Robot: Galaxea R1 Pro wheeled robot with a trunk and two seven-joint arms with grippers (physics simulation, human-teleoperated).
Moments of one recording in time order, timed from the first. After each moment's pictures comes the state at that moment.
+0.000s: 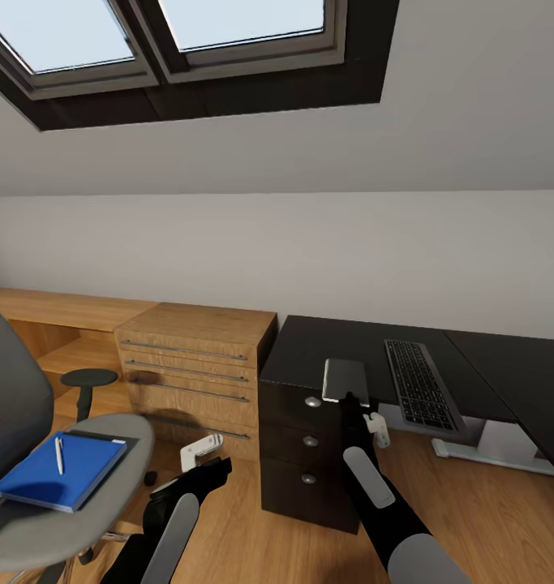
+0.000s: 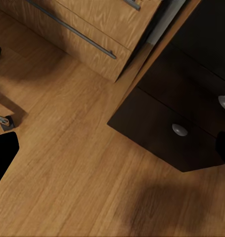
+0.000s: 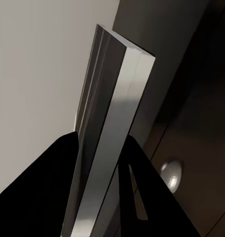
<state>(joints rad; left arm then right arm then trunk) -0.22 -0.11 -0.21 -1.40 0.60 0.59 0.62 -0.54 0.14 0.15 -0.79 -1.30 -0.43 -0.05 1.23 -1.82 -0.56</state>
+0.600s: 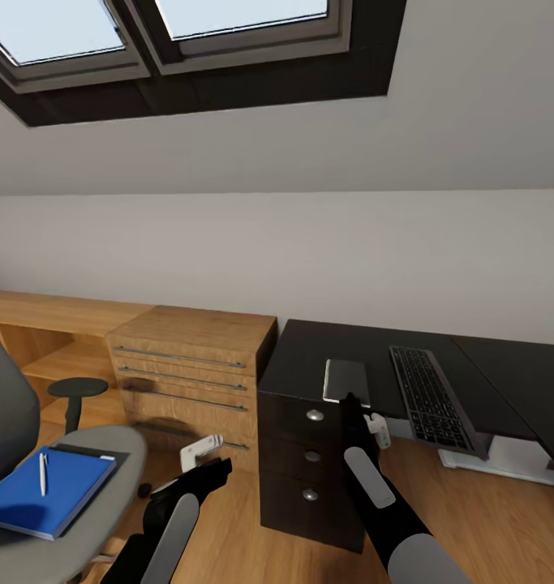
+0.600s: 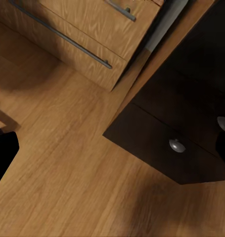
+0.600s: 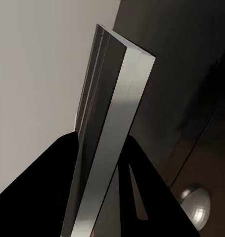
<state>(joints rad) -0.22 -0.11 -0.21 -1.40 0.61 0.59 0.61 -0.54 0.14 0.15 -0.79 -1.30 -0.43 -0.05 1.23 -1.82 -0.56</state>
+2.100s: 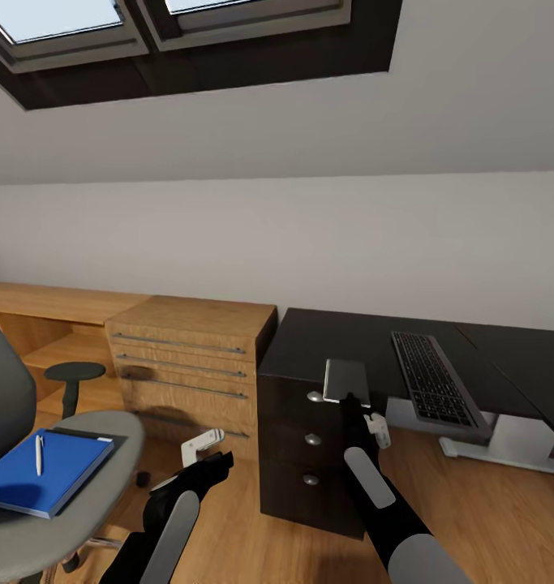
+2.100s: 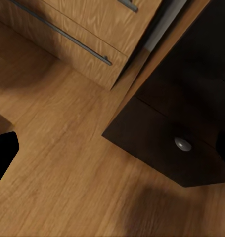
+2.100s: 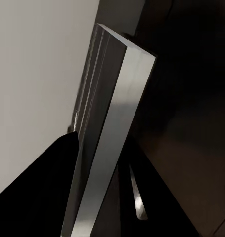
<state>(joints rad) -0.22 -0.11 -0.21 -1.44 0.61 0.59 0.62 -0.54 0.13 0.15 -0.79 -1.30 -0.43 -0.05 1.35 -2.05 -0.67</state>
